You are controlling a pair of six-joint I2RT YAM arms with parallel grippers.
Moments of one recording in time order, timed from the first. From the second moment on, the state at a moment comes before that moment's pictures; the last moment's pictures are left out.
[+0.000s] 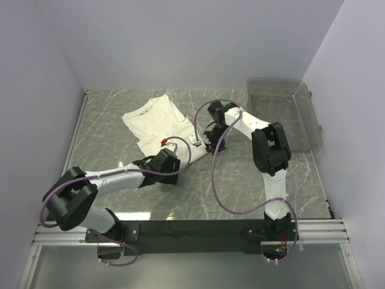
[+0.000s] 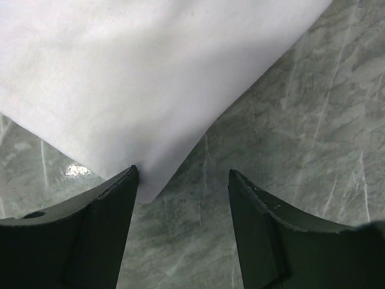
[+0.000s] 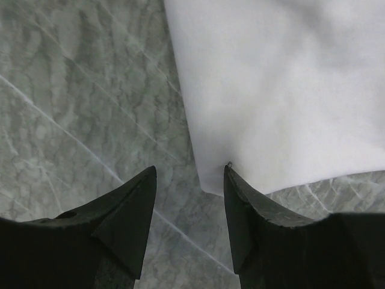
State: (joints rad) left arm -0.80 1.42 0.67 -0.22 -0.22 -0.54; right arm 0.44 2.11 1.66 -1.08 -0.49 -1.61
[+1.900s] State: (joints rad) left arm -0.83 1.42 0.83 -0.47 0.01 -0.59; right arm 0.36 1.99 1.69 -1.22 -0.71 -1.37
